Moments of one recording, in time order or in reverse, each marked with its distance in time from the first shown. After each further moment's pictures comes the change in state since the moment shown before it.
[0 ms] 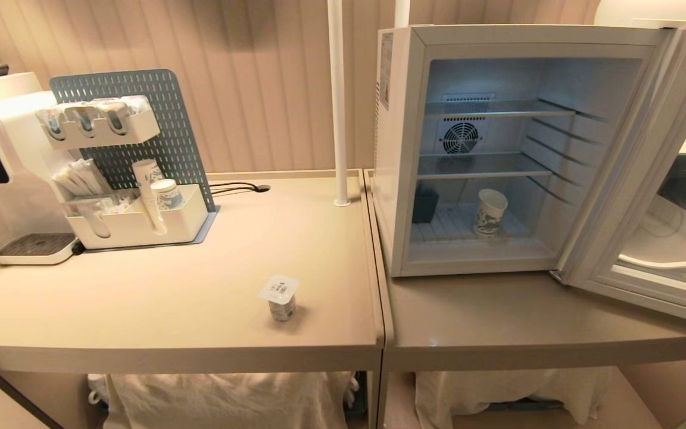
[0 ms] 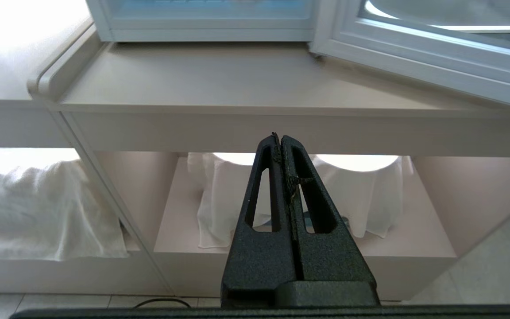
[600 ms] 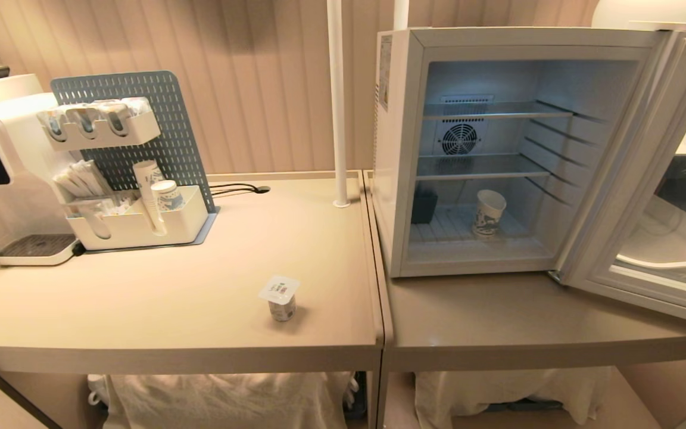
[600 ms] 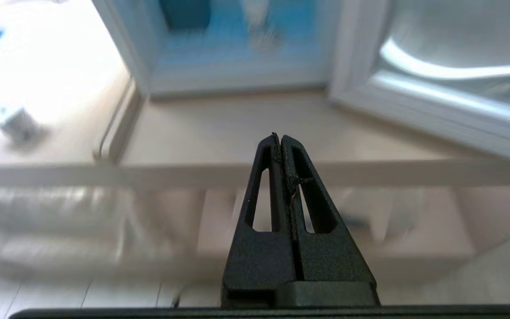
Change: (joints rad) left arm 0.000 0.000 0.001 -0.003 0.000 -0.001; right arm -0.001 0.572 -0.517 0.070 0.048 0.096
